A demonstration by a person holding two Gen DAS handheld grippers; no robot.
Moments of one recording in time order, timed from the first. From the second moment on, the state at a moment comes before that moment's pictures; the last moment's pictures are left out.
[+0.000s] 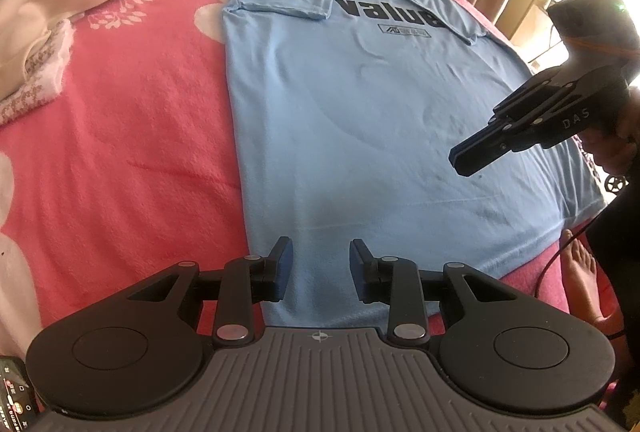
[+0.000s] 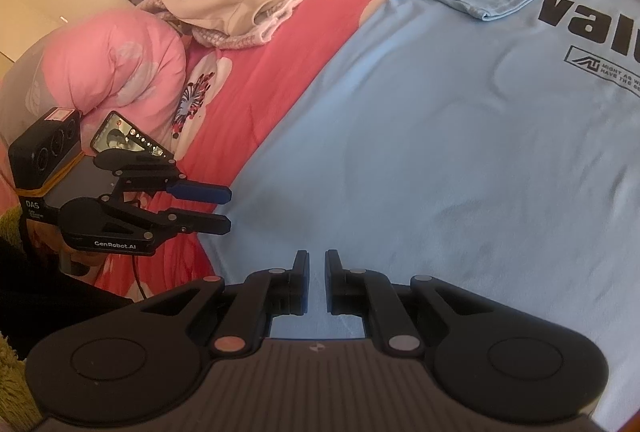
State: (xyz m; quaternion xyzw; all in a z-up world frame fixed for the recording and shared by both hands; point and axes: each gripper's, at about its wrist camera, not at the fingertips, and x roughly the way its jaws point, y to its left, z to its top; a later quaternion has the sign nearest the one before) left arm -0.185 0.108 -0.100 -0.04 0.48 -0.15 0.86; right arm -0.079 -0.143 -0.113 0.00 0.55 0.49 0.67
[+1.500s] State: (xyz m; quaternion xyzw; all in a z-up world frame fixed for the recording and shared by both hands) left arm -0.184 0.104 -0.107 -0.03 0.50 -0.14 0.85; right arm -0.087 -0.138 -0.115 -0.01 0.56 0.50 0.66
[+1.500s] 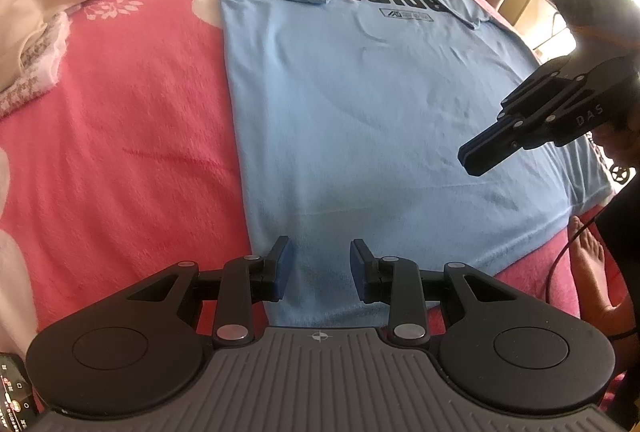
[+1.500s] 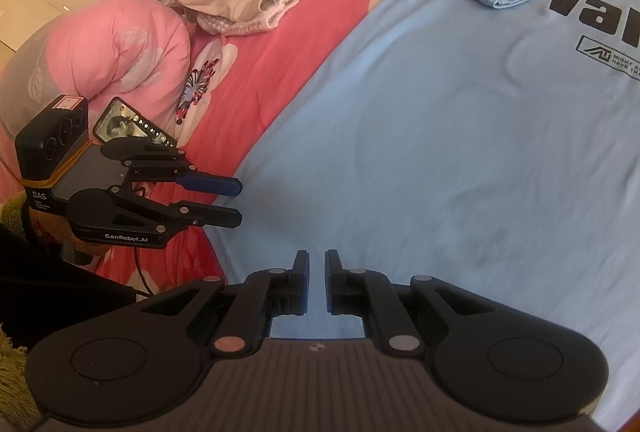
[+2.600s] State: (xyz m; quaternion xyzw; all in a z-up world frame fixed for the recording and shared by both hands) left arm -0.192 0.117 -0.095 -0.01 0.48 -0.13 0.87; right arm -0.089 -0.142 -0.117 -0.02 0.56 0.49 0.67
